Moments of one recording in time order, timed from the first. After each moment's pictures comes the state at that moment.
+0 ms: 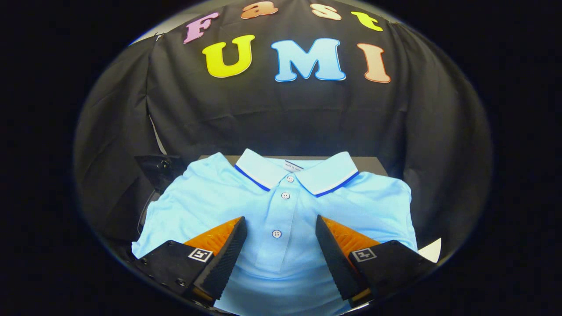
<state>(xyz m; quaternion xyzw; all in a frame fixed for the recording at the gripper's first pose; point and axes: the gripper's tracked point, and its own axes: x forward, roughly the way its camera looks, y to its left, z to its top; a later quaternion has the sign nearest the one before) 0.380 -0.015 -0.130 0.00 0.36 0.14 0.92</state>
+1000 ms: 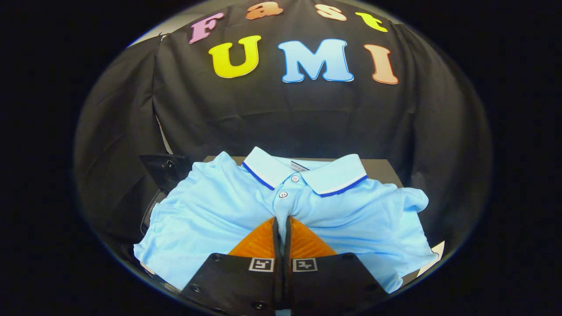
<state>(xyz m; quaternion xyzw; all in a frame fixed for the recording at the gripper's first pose) 0.382 -0.006 -0.130 0.03 0.35 0.16 0.92</state>
